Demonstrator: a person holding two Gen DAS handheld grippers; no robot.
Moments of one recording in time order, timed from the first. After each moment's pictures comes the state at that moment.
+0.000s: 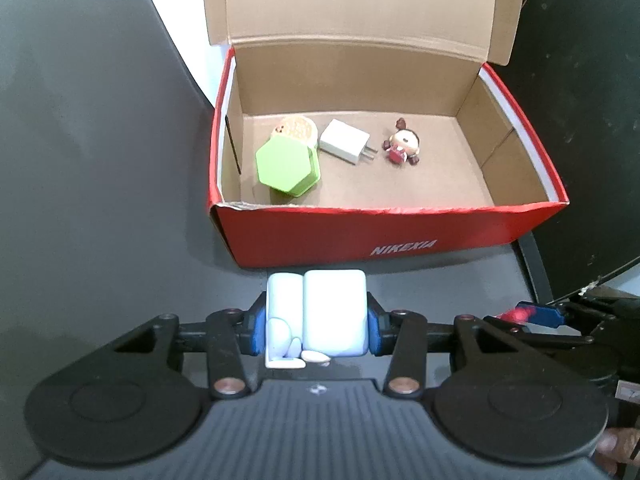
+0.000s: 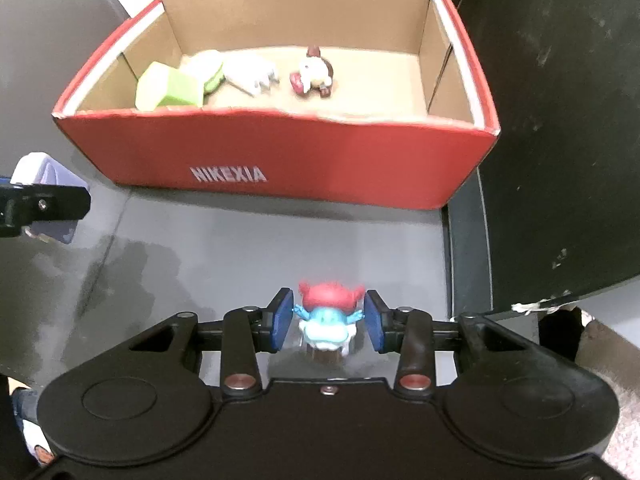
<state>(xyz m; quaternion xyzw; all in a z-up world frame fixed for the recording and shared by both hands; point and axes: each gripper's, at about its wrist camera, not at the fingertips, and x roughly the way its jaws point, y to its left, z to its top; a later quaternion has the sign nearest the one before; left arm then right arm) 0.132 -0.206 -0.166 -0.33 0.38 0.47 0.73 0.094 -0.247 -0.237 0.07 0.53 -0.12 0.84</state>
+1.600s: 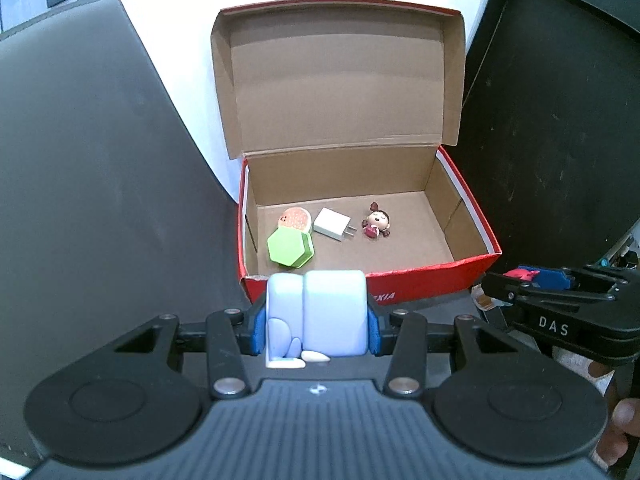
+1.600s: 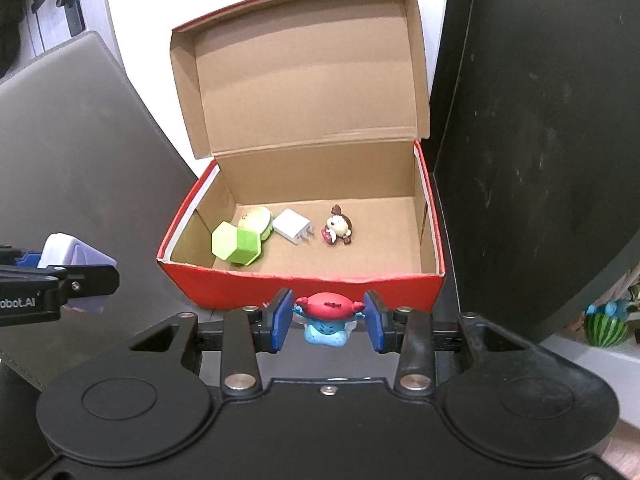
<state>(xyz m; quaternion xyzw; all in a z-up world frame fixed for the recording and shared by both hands) 0.128 -0.265 -0.063 -0.25 0.32 0.50 0.76 0.052 -0.252 -0.126 0.11 0.37 -0.10 0.92</state>
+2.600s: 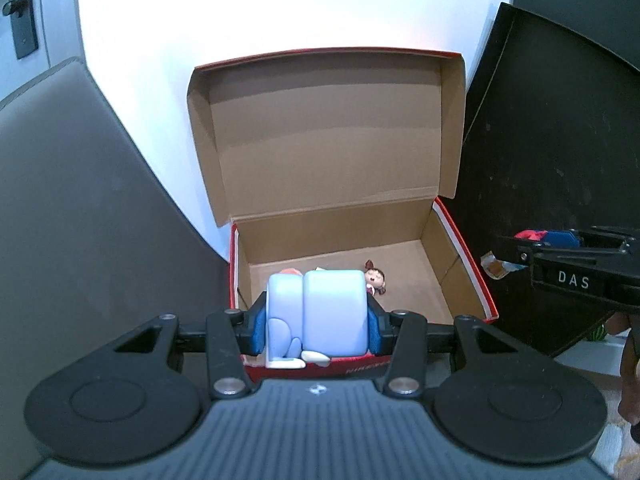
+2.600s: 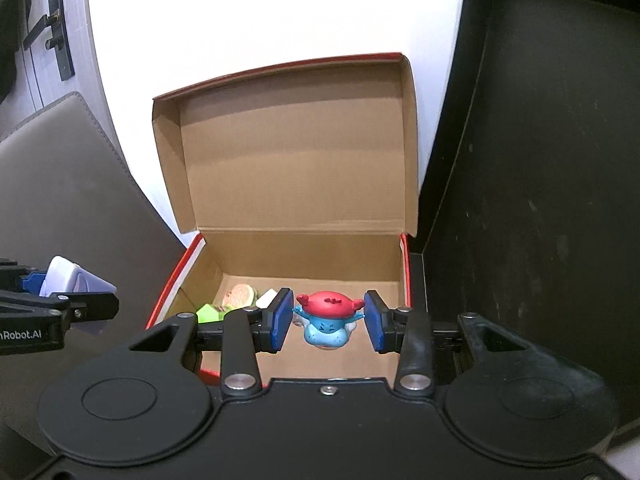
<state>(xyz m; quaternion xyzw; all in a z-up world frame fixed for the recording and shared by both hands) 0.152 -0.208 -0.022 -0.22 0.31 0.49 0.78 0.106 -0.299 -0.070 0.09 0.33 -0.10 0.93</state>
